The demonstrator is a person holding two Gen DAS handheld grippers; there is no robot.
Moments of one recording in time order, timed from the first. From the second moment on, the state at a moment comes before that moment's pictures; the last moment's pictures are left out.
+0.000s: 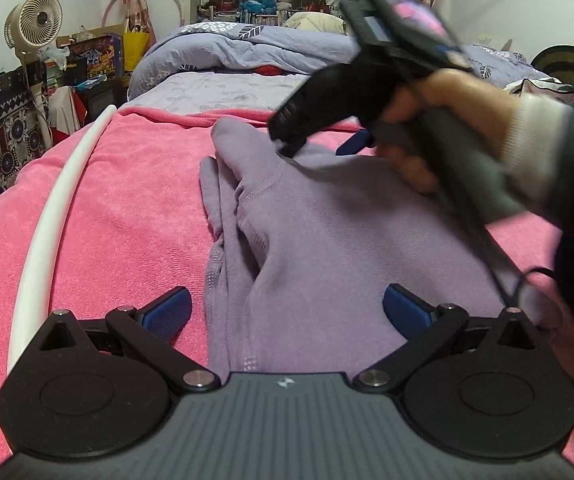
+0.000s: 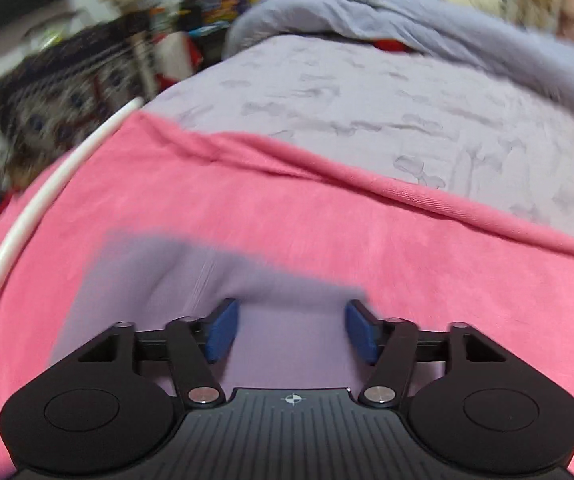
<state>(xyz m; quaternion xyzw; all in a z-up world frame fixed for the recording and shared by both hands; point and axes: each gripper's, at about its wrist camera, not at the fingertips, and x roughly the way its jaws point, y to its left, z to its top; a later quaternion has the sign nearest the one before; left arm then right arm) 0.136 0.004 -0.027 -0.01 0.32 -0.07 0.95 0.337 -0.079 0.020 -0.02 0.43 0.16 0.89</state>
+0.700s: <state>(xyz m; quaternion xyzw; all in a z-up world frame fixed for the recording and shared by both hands) 0.137 0.008 -0.026 -0.02 0.31 -0.06 0.95 0.299 -0.058 0.051 -0.02 0.38 0.25 0.89</state>
